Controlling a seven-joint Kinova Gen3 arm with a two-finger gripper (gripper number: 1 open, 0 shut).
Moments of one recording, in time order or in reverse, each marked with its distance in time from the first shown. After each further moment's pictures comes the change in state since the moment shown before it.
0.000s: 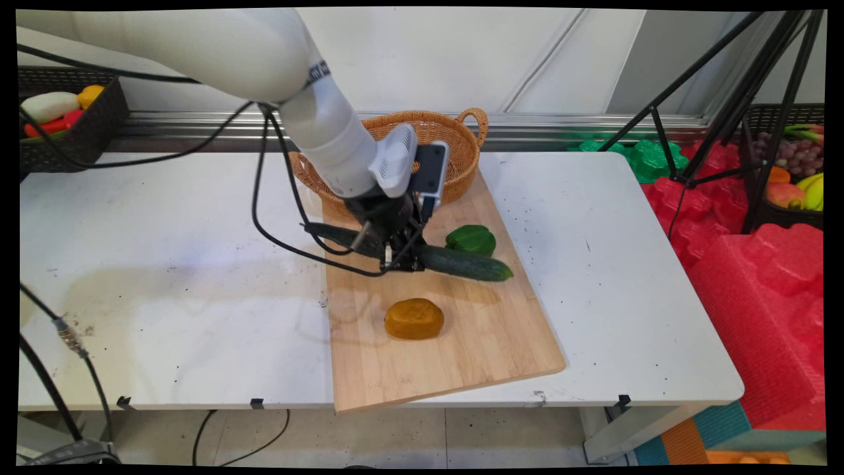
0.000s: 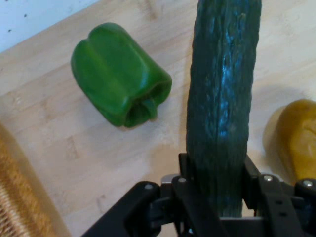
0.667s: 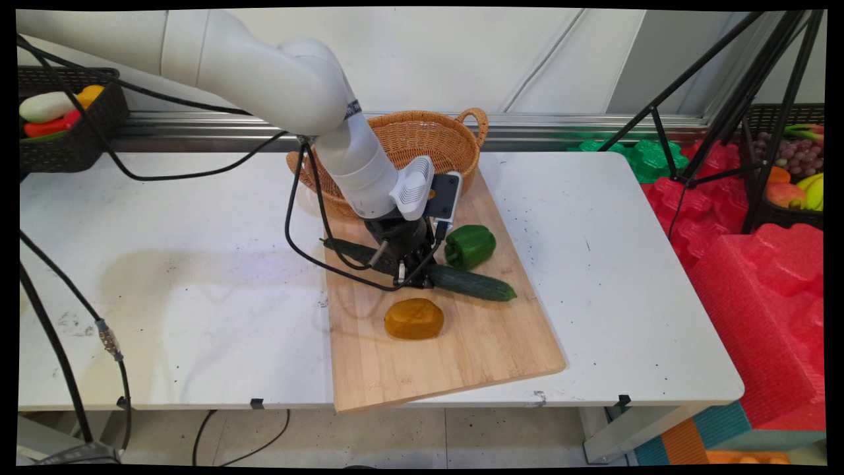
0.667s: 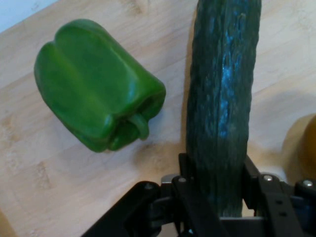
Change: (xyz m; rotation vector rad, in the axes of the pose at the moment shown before) arm -0.003 -0.012 0.057 -0.058 0.002 0.027
